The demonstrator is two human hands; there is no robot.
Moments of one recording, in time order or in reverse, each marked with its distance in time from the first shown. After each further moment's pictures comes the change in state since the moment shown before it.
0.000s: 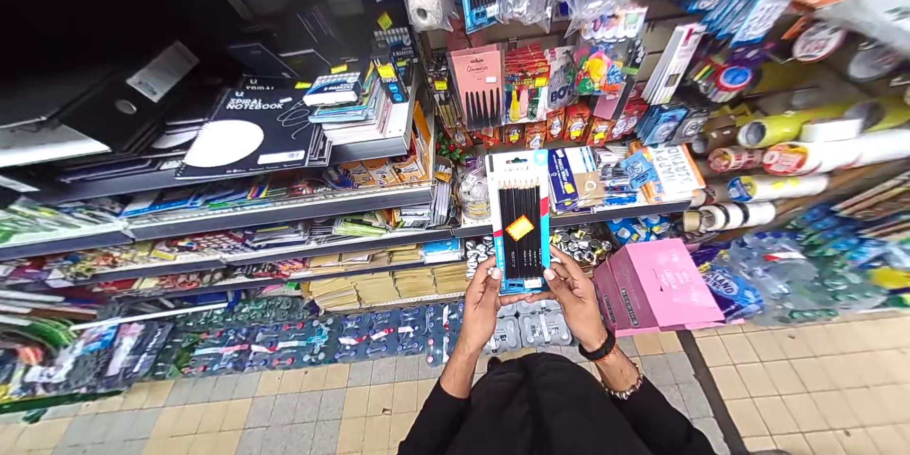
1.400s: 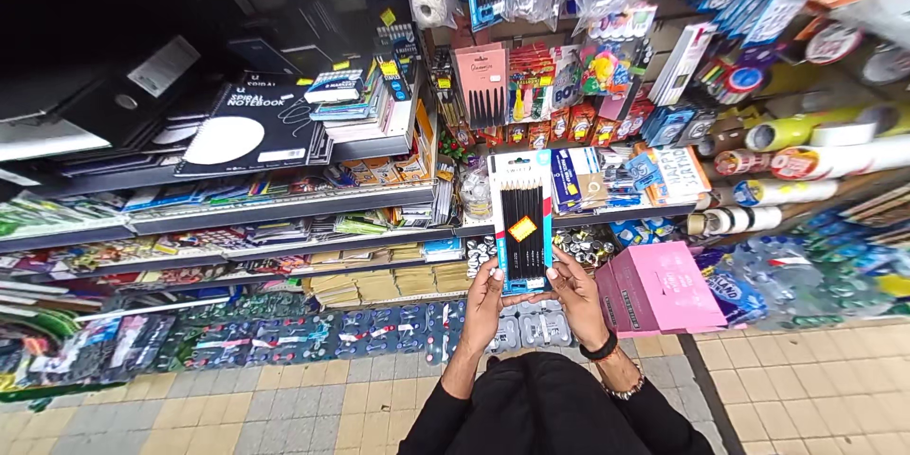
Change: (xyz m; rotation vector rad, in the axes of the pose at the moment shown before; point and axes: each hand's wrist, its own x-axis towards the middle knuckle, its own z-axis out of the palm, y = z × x) left_hand 0.004 -0.002 0.002 -0.040 0.000 0.008; right_hand 0.009 0.003 -0.005 0.003 0.023 0.021
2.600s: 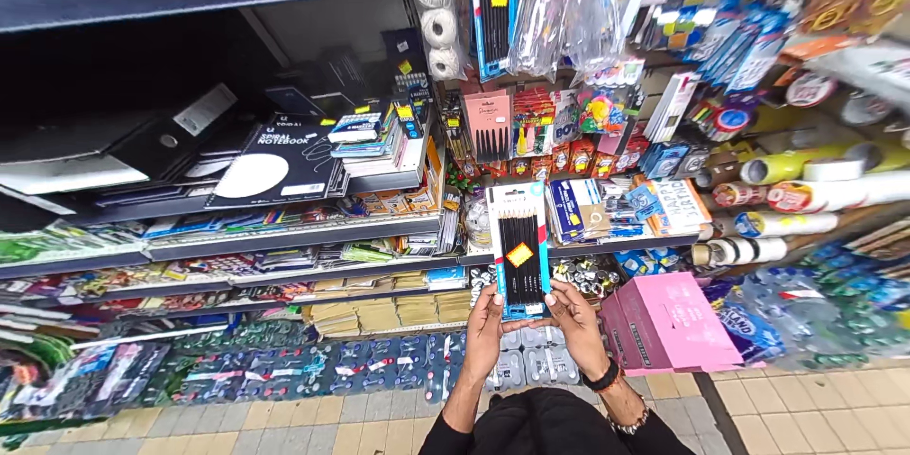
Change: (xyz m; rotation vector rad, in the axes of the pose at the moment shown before) left_hand 0.009 0.003 -0.006 0.016 0.054 0.022; right_hand 0.010 0.003 0.007 -0.028 0.009 -0.015
